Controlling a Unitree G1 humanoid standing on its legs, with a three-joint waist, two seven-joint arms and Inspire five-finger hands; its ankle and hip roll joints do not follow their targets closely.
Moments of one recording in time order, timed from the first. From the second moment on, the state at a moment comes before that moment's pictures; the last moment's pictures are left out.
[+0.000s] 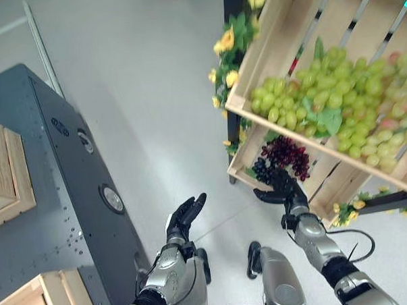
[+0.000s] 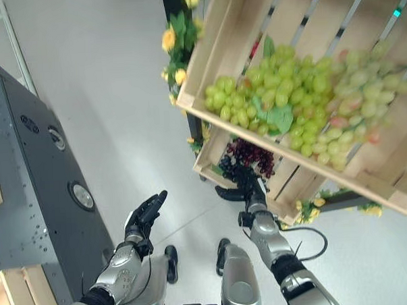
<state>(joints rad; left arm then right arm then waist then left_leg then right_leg) -0.11 0.22 -0.41 0.77 -0.66 -0.19 0.19 -0.20 -0.29 0.35 0.67 0.55 -0.16 -0.16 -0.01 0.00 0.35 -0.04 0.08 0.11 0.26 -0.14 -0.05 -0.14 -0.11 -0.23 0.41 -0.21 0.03</state>
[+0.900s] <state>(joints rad) -0.05 0.21 -0.42 1.20 -0.21 -0.06 0.05 -0.03 -0.19 0.37 1.17 0.36 -0.12 0.09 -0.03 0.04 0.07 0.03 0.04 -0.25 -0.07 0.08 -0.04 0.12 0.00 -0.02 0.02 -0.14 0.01</state>
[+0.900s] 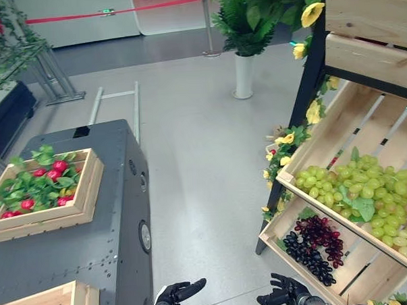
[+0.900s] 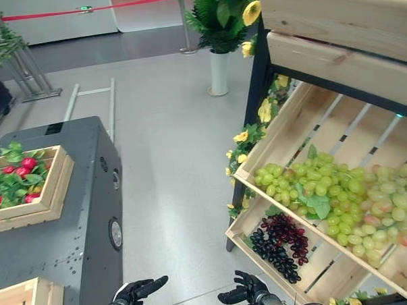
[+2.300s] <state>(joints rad) 0.00 0.21 -0.32 1.23 -0.14 -0.02 0.13 -0.06 -0.18 0.33 1.21 0.25 -0.09 0.02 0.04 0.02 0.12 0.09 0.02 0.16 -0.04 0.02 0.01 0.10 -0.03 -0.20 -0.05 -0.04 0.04</state>
